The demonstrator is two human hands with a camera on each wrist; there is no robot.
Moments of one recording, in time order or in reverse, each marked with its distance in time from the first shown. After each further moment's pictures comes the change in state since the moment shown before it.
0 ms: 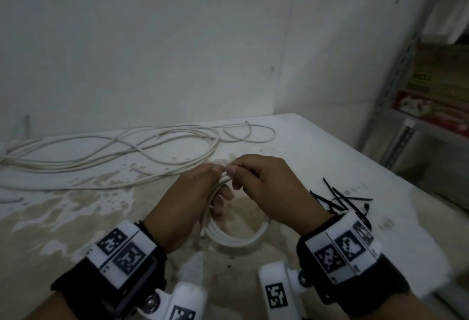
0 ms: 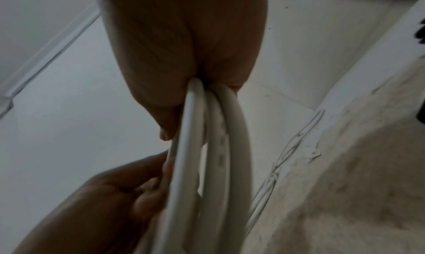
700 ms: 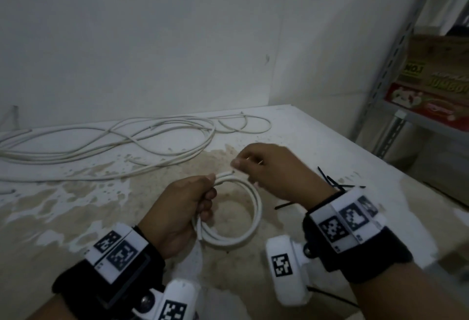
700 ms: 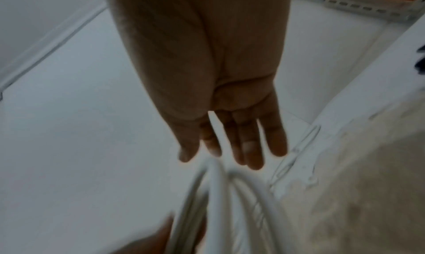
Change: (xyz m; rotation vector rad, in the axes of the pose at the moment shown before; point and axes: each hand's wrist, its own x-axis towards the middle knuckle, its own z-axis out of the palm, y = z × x) left_hand -0.004 -0.029 -0.005 -0.334 0.043 -0.193; right_hand 0.004 0.001 -0.015 -0.173 -0.147 0.265
